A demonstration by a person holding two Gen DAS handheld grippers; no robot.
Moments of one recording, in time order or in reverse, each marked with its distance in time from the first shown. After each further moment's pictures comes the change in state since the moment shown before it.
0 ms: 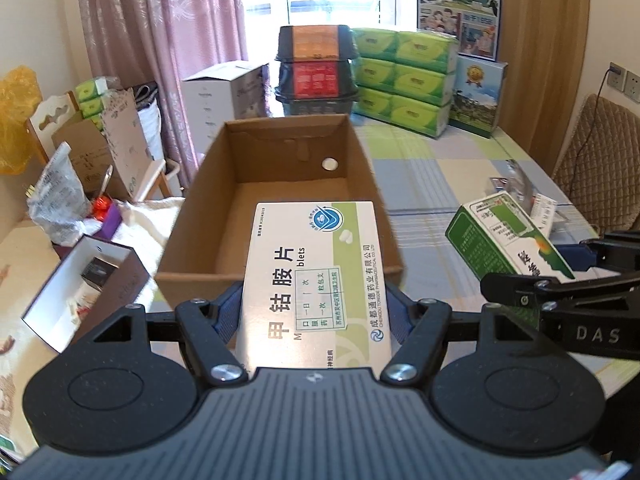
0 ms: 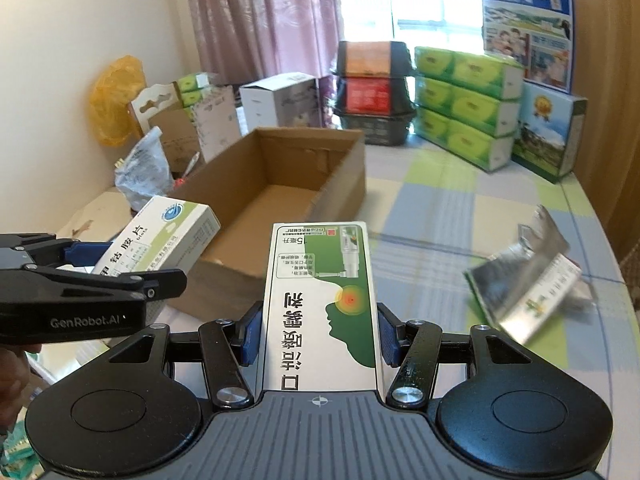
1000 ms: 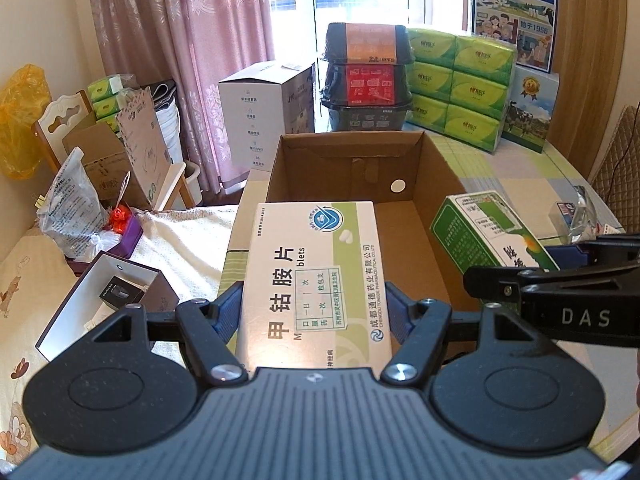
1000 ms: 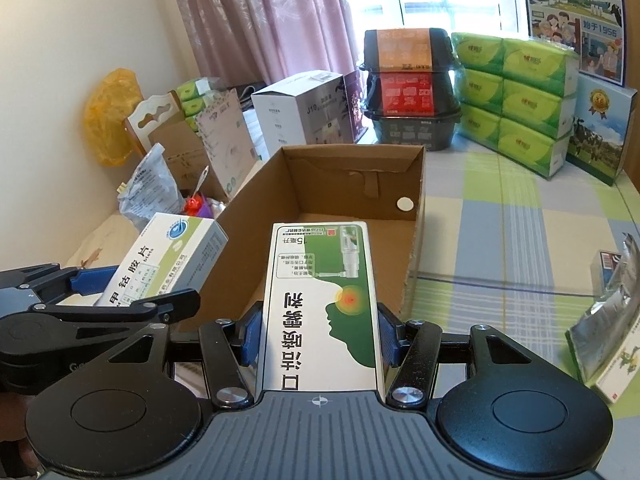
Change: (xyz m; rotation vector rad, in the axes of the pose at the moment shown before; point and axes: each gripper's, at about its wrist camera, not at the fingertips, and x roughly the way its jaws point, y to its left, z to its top) left arm 0.068 0.086 0.048 -0.004 0.015 0.034; right arm 0.100 0.042 0.074 0.078 0.029 0.043
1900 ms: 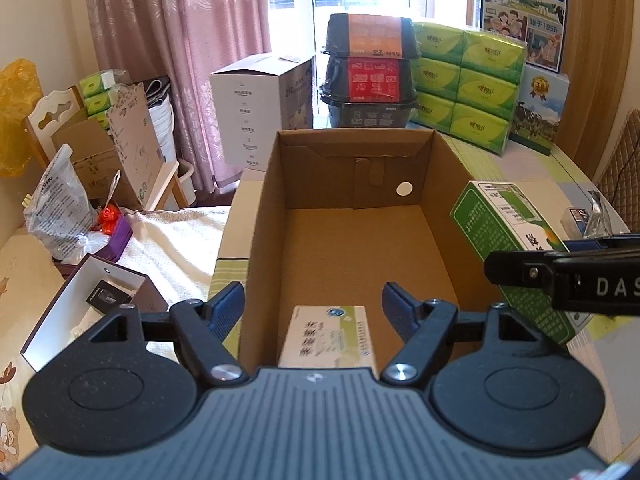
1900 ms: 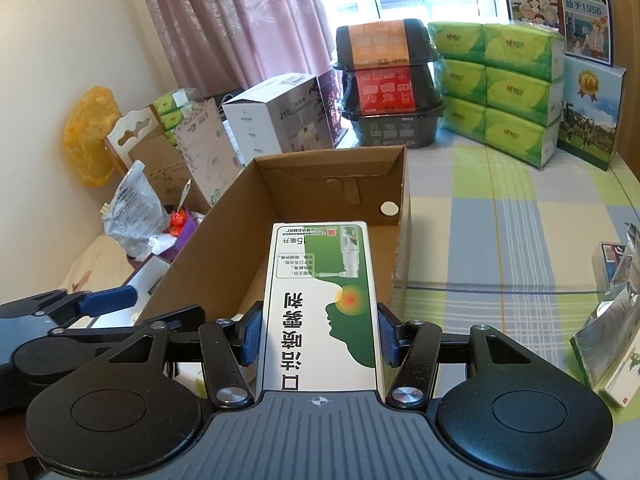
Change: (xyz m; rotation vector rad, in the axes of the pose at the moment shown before) left arm 0.037 0.007 0.004 -0.019 -0.006 -0.013; right arm 0.021 -0.020 0.012 0.078 -0.005 -0.018
